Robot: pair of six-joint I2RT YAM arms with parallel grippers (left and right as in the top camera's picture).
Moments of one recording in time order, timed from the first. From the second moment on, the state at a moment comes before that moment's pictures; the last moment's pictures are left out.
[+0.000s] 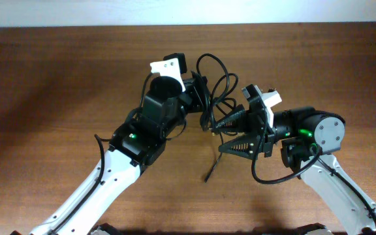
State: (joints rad) left arm -0.57 1.33 1.09 -0.13 0.00 -0.74; right arm 0.24 1.33 0.70 1.25 -1.52 1.06
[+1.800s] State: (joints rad) left arm -0.57 1.40 1.10 -0.59 -0.38 -0.56; right arm 0.01 1.33 0.70 1.20 -1.50 1.13
